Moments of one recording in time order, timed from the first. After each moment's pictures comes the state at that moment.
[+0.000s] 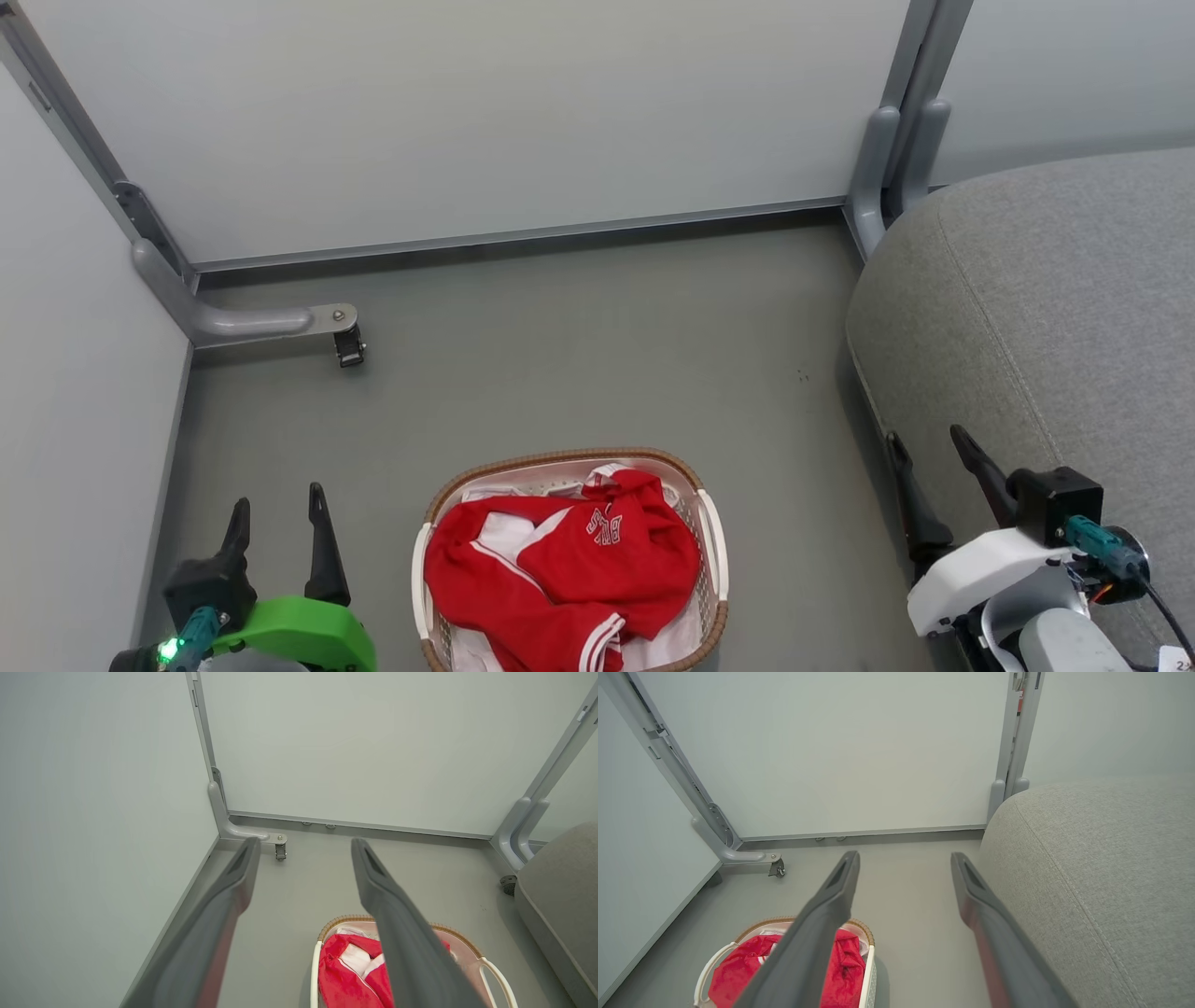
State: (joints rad) left arm -0.03 0.11 -0.09 0.31 -0.29 0.09 -0.20; right arm -0.11 -0.13 0.08 0.31 0.28 0.13 -0.20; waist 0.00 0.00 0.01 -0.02
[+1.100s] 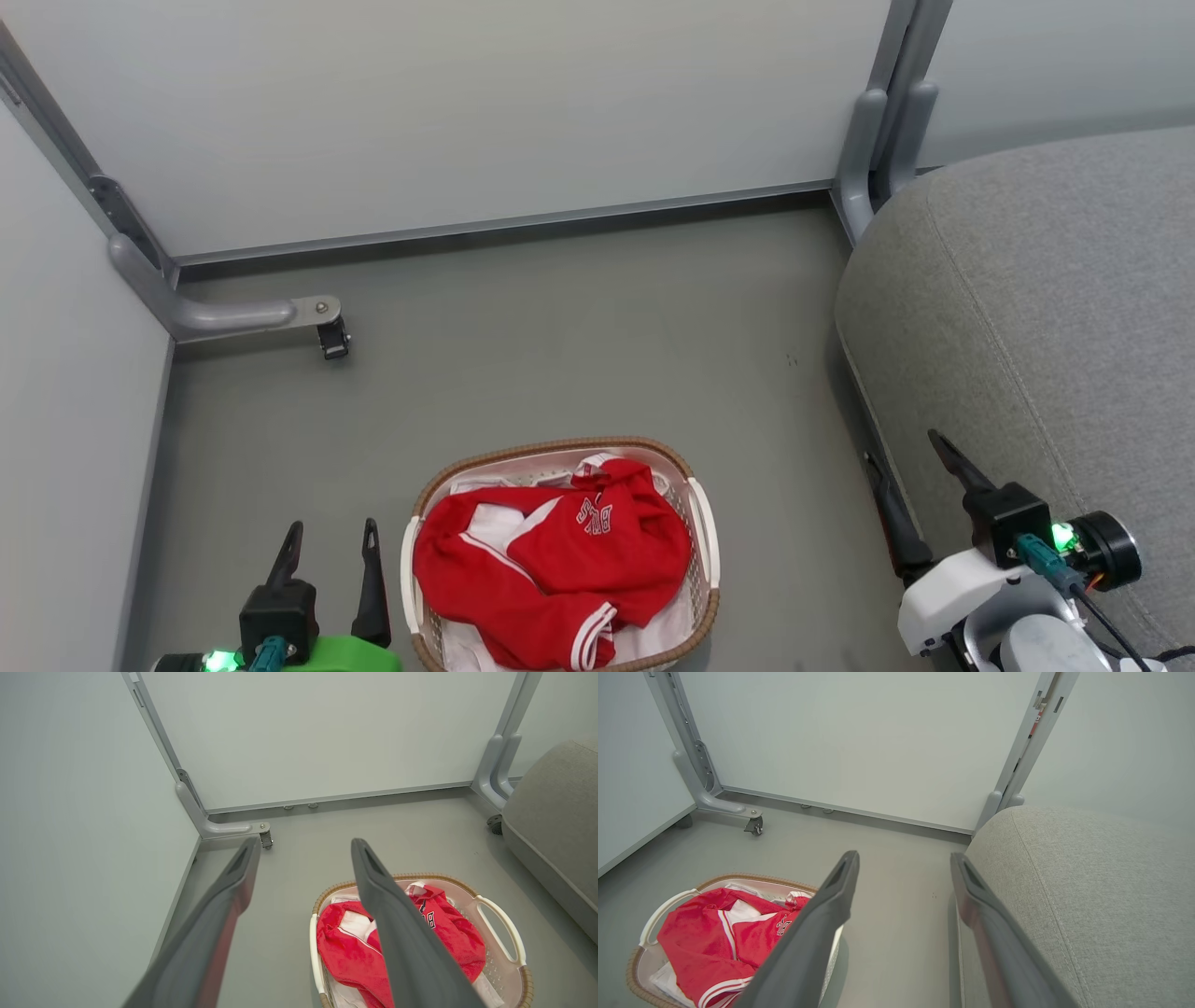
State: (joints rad) left arm 0.00 0.05 -0.07 0.38 -0.06 -0.01 -0.26; right arm -0.12 -0.13 0.11 0.36 0.03 0.13 -0.26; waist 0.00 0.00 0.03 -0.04
